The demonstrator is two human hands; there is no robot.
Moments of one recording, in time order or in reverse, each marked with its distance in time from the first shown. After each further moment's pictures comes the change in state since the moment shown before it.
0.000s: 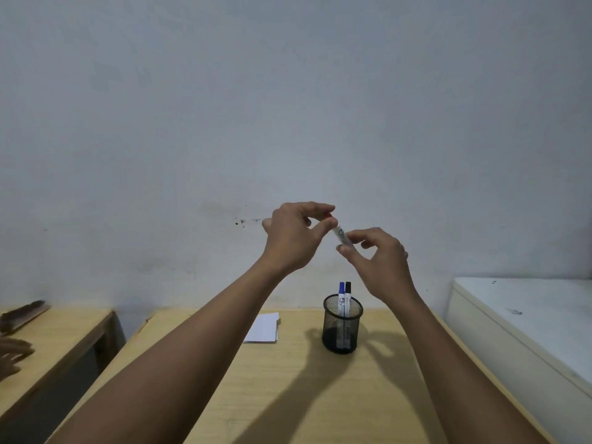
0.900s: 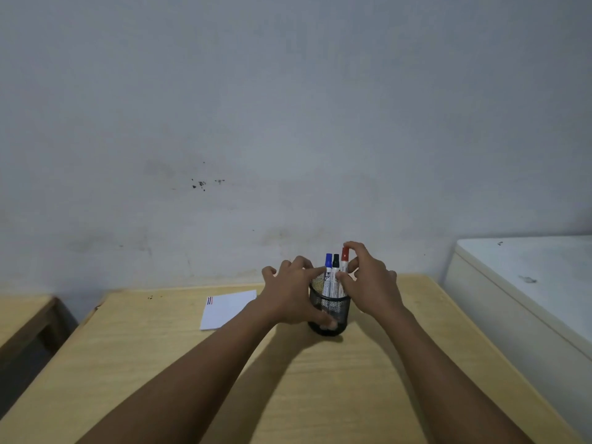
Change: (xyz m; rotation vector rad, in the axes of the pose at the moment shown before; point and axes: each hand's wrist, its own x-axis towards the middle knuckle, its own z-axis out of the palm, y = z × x) left_hand -0.046 -0.138 0.113 0.588 -0.760 -0.069; right_hand 0.000 0.148 0.065 -0.334 -0.266 0.245
